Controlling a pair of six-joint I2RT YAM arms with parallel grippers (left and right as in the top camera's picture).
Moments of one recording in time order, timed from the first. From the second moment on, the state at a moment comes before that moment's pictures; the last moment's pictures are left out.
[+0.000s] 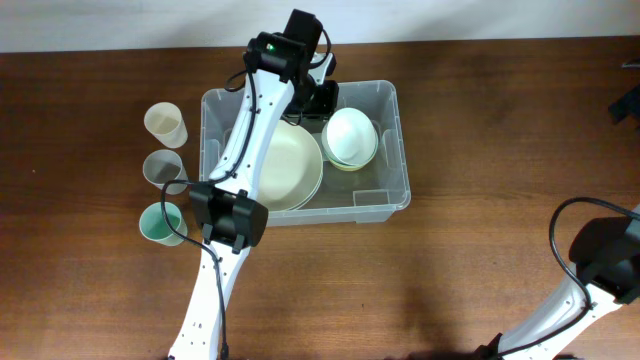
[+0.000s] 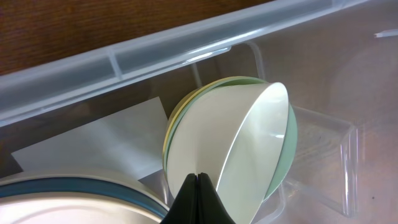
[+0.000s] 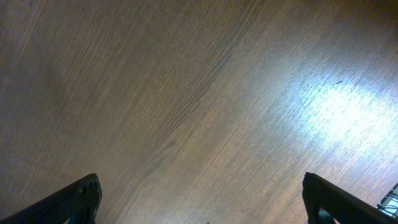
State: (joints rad) left arm -0.38 2.71 2.96 -1.53 0.32 -0.20; right arm -0.58 2.16 2.52 -1.69 0.11 0.42
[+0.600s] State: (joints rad) left arm -0.37 2.71 3.09 -1.62 0.30 -0.15; right arm -0.58 2.16 2.52 -1.69 0.11 0.42
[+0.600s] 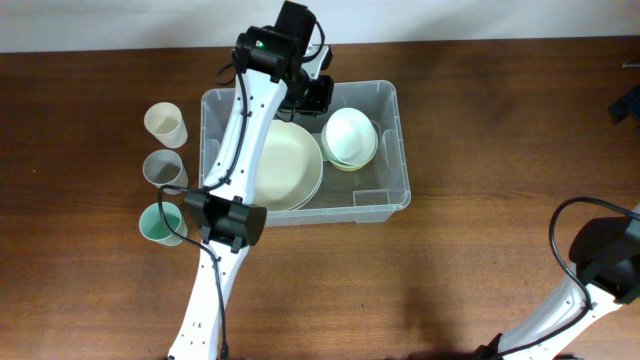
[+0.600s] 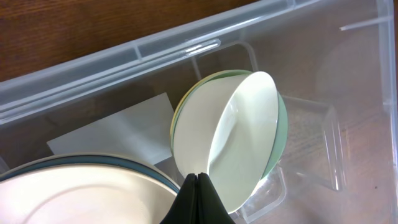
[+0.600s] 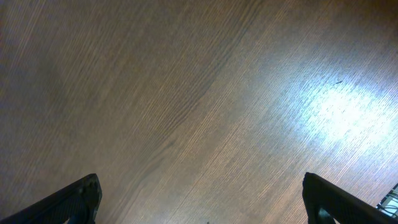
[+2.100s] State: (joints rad) left arm -0.41 2.78 3.09 -1.56 0.26 -0.12; right arm -0.58 2.16 2.52 -1.69 0.11 0.42
